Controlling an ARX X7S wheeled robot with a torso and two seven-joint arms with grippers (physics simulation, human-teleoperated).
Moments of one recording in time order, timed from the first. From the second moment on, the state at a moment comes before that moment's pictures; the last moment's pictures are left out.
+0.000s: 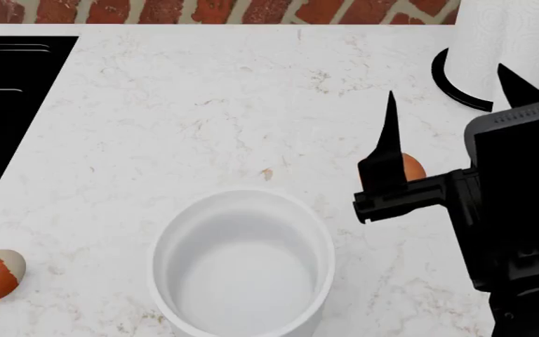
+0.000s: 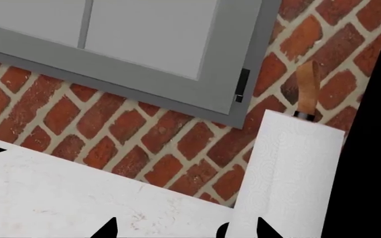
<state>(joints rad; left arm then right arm) -0.22 -1.05 -0.17 0.66 -0.86 -0.95 0.31 0.62 0.56 -0.09 -0.53 0.46 0.75 0.11</state>
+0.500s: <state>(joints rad) -0.31 -1.01 0.02 0.54 -0.72 -0.90 0.33 0.61 0.56 -0.10 -0.52 0.45 0.74 0.11</state>
